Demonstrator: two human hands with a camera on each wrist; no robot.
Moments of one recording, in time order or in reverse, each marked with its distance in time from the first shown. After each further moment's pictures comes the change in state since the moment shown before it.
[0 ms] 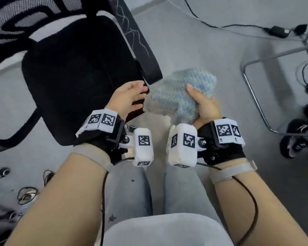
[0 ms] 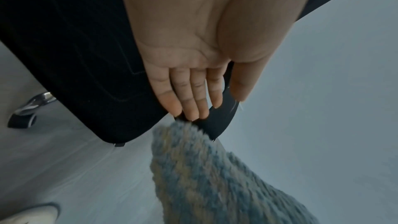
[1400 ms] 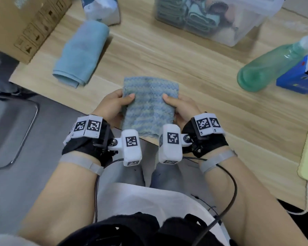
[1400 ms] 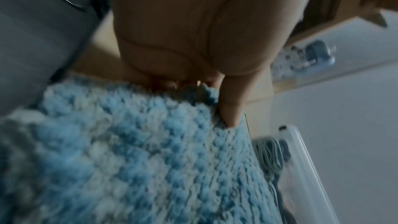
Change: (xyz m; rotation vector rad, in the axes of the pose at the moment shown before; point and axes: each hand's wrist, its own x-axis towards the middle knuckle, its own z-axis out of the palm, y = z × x) left_hand -0.451 -0.351 0.180 1.650 -1.640 -0.011; right_hand -0.443 0.449 -0.267 1.512 1.003 -0.636
